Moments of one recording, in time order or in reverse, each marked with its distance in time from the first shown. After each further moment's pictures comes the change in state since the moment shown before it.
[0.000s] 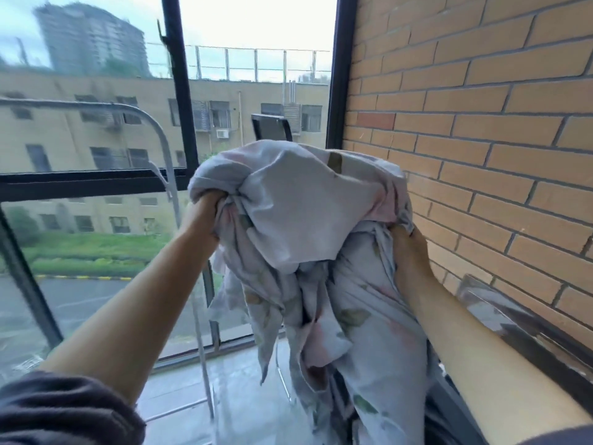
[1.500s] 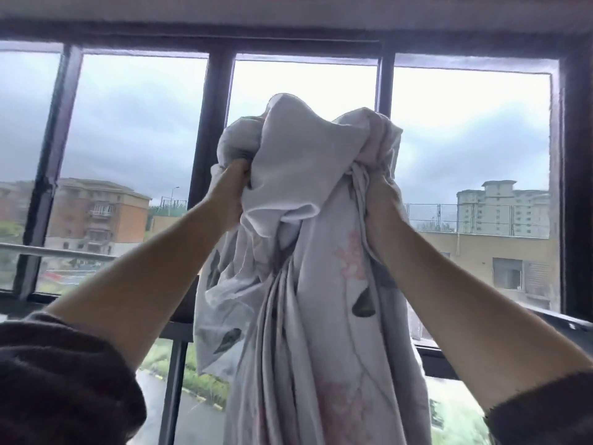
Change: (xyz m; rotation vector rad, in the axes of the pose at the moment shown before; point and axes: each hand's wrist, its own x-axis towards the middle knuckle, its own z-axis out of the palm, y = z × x) left_hand 0.168 0.410 -0.238 0.194 0.198 0.746; right_hand -0.034 -0.256 0.577 0.569 -0.617 -0.324
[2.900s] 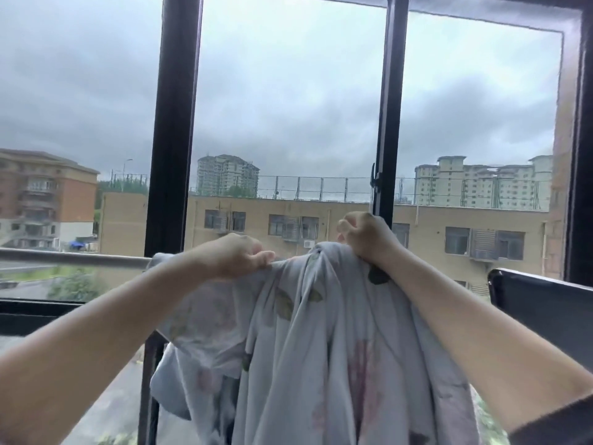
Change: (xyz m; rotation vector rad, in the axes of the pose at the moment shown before) left_hand 0.054 -0.154 -0.085 1.469 -0.812 0.064; right_hand 0.080 0.186 0.014 -1.300 -0.231 -0.125
